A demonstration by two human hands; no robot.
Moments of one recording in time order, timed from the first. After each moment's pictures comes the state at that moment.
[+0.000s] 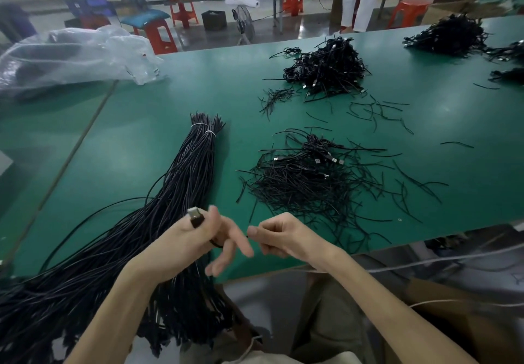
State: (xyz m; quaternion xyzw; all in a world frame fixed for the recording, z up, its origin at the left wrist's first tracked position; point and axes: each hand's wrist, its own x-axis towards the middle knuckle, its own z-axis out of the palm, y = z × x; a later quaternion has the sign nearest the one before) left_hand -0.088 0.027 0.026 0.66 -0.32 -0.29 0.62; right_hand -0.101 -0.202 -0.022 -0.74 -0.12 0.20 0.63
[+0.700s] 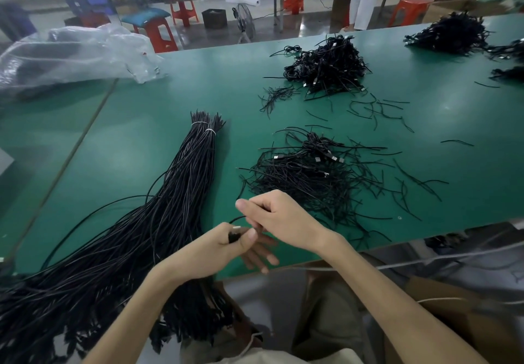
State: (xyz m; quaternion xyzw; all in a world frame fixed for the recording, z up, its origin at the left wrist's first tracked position) left_hand -0.094 -0.002 0.009 0.76 -0.29 -0.31 0.49; right_hand -0.090 -0.189 0.015 -0.82 -0.18 0.08 0.54
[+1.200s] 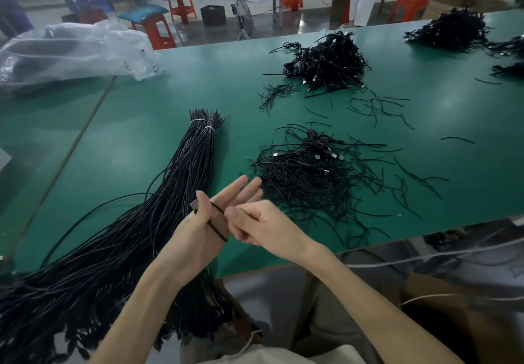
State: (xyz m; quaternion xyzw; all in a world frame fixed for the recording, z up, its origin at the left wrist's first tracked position) left_hand -0.083 0.007 -0.011 0.51 -0.21 -0.26 0.79; right_hand -0.101 -0.166 -0.001 -0.71 -0.20 0.12 0.66
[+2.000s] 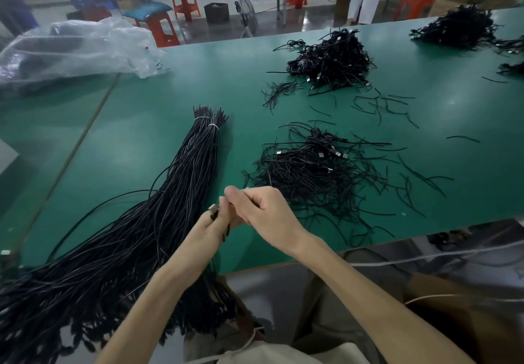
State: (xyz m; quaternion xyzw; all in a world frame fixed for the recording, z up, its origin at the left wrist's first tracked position) left_hand -0.093 0.002 -0.019 0.69 -0.12 -0.18 0.69; right_hand -0.090 -0.153 0.000 -0.76 -0.15 -0.01 0.63
